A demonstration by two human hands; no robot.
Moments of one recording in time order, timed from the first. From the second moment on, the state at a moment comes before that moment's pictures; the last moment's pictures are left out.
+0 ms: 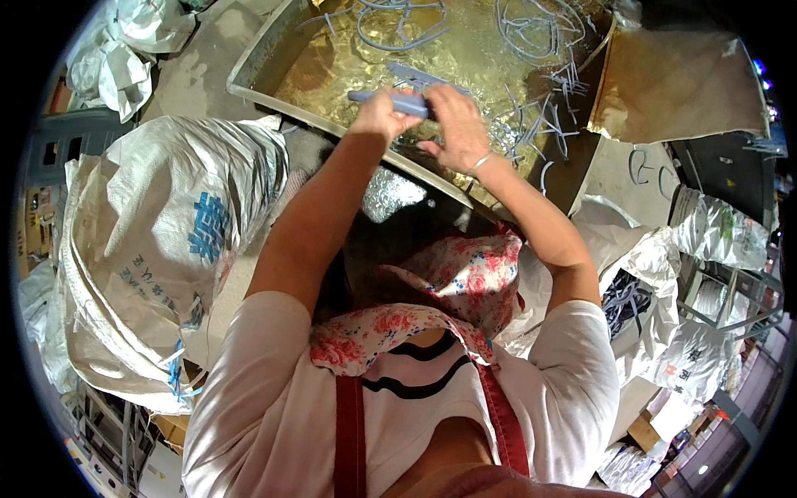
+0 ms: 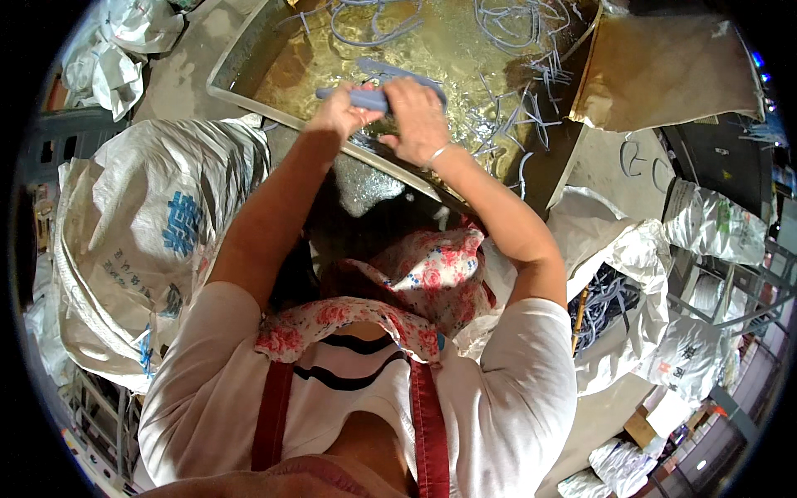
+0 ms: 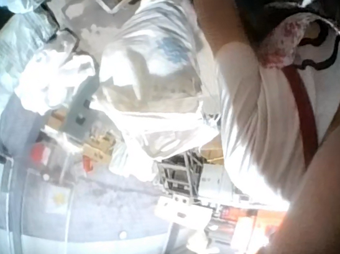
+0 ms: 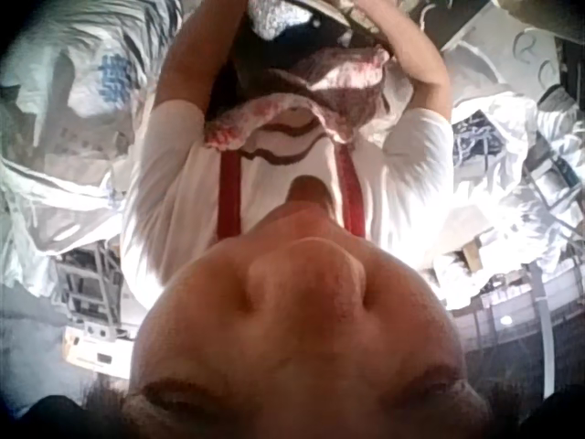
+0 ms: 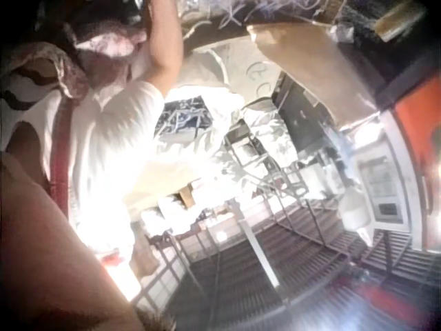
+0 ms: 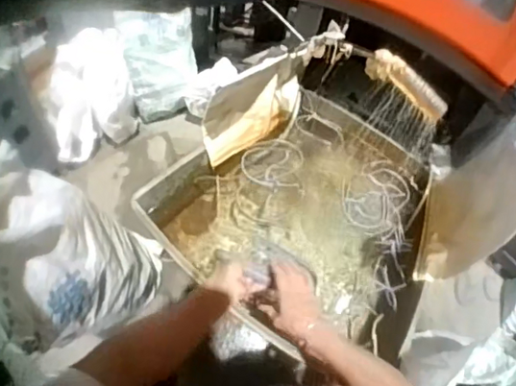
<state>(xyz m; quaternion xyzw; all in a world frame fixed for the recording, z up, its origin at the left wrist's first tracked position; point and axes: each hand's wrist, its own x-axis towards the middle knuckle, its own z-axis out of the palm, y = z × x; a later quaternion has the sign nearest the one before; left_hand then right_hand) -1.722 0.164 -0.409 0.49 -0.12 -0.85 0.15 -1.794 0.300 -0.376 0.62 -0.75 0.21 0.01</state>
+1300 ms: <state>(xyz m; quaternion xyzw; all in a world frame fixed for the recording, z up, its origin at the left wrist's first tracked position) -1.684 0.094 -0.333 0.33 -0.38 -0.76 0.42 -1.857 0.314 -0.521 0.32 -0.92 -0.06 -0.23</state>
